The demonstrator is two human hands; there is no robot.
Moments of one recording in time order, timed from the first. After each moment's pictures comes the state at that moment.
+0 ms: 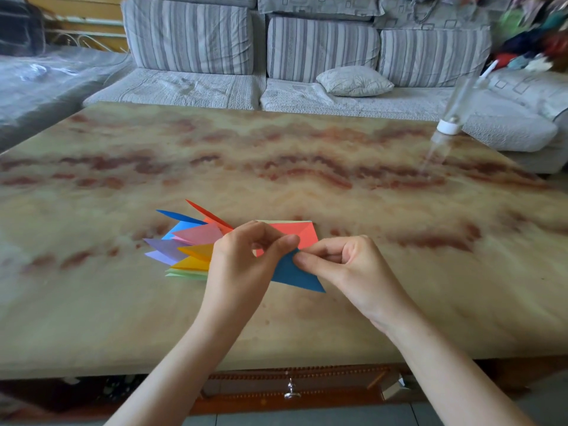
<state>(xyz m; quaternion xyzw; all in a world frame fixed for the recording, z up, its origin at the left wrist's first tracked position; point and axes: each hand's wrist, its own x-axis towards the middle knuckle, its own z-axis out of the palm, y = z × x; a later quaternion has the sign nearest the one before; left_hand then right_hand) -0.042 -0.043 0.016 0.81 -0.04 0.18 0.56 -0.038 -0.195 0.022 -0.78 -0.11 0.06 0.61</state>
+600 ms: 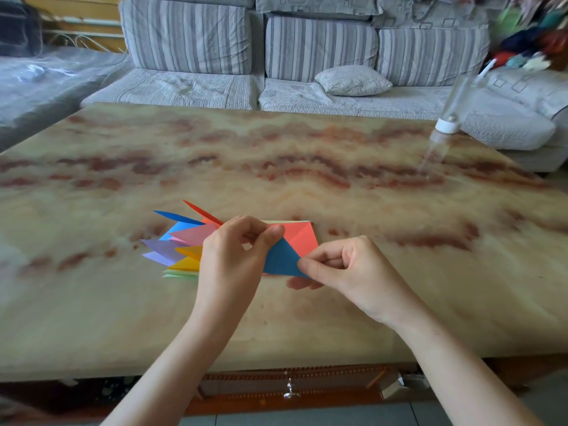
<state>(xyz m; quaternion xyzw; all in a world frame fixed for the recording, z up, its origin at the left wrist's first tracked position) -0.034 -0.038 0.013 0.82 0.01 0.21 0.53 -0.038 -0.204 0.025 -0.79 -0.14 0.10 0.59</state>
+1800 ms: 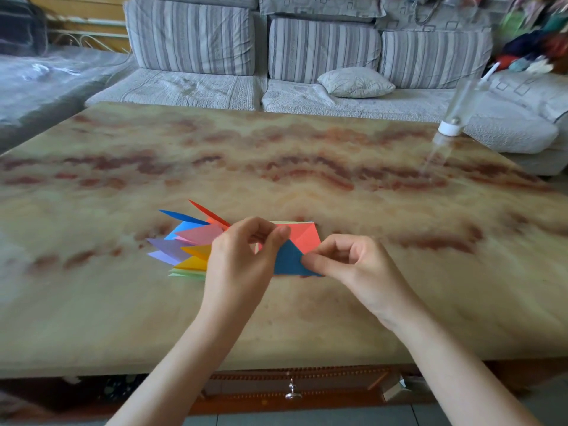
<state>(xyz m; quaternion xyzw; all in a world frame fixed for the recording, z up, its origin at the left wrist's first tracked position) -0.034 -0.037 0.010 0.83 -0.02 0.22 0.52 -0.033 -0.201 0.019 -0.76 -0.12 0.05 0.64</state>
